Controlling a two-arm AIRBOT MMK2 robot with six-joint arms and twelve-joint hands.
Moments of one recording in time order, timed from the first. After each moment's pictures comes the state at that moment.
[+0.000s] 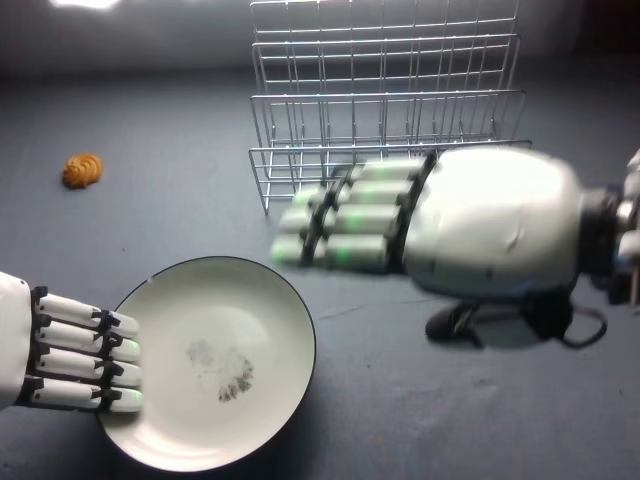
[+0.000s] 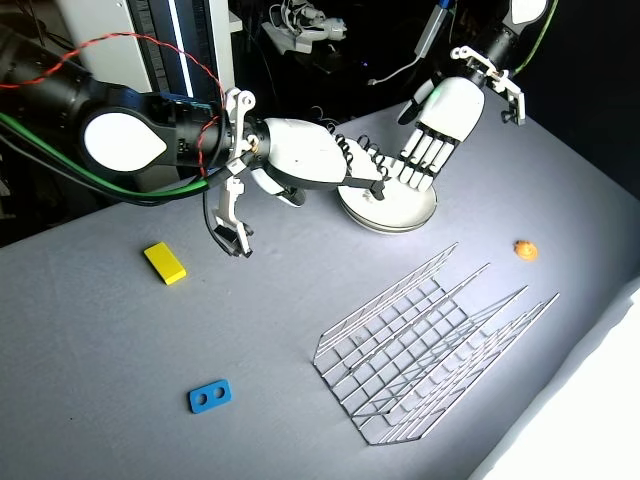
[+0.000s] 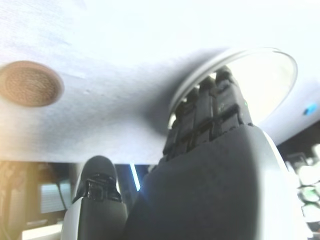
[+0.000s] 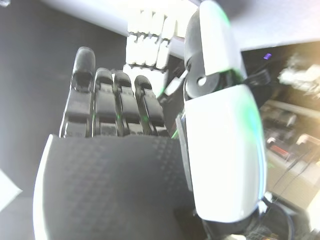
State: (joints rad) left arm 0.91 -0.75 1.19 1.68 -0.82 0.07; right arm -0.45 -1.01 0.85 -0.46 0.42 -0.84
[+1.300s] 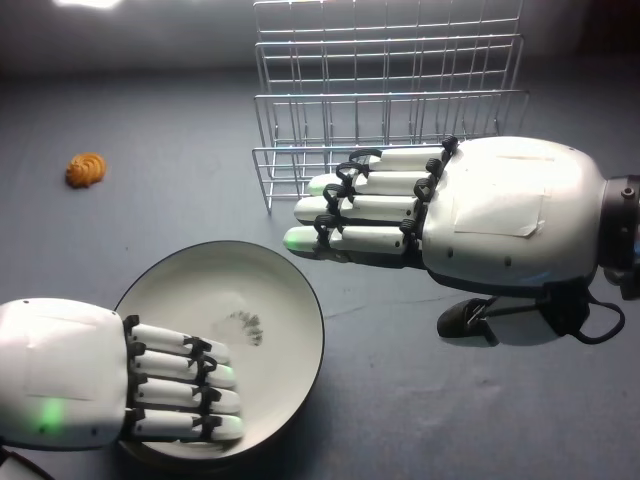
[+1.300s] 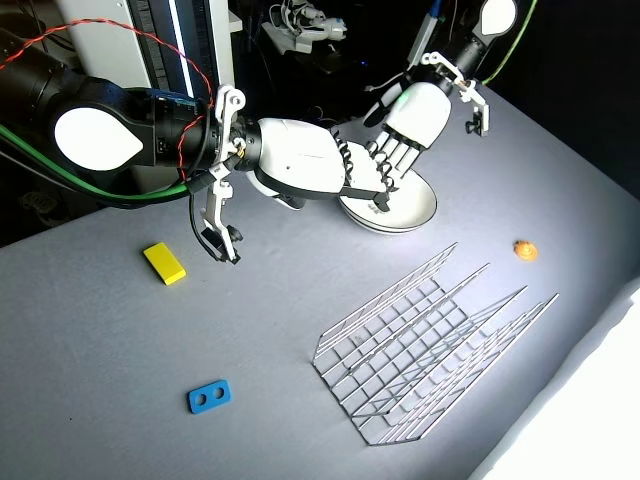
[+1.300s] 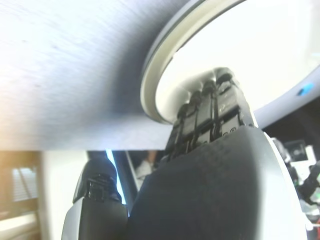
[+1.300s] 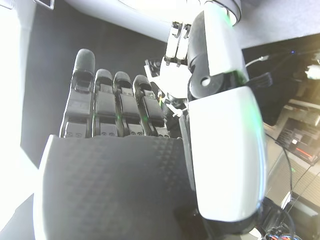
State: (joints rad) left arm 0.91 -0.80 1.07 1.59 -0.73 0.05; right arm -0.44 -0.97 0.84 -0.45 0.43 -0.81
